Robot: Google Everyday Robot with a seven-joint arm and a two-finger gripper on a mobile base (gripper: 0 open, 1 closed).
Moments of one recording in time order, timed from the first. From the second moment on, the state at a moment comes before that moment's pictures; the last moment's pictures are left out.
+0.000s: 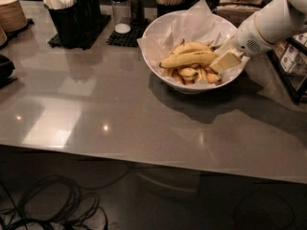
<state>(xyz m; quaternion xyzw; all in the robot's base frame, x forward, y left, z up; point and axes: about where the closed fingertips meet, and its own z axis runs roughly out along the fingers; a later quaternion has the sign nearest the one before) 0.638 -0.199 0.895 -0.51 0.80 0.05 0.31</state>
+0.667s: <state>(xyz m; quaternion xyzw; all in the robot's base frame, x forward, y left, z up) 0.640 -0.196 0.895 -0.51 0.80 0.05 0.31</state>
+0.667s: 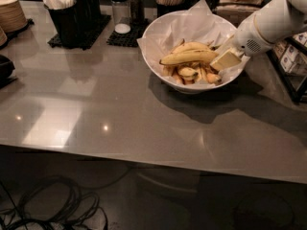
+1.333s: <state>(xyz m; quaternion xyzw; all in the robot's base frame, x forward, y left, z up) 0.637 -0.188 0.915 -0.54 0.78 0.05 0.31</state>
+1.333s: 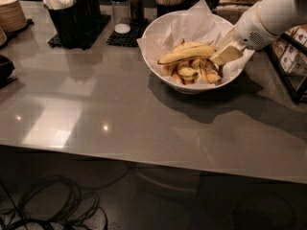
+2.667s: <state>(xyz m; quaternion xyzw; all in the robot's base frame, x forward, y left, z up) 0.561 -0.208 0.975 -0.56 0.75 0.14 0.32</state>
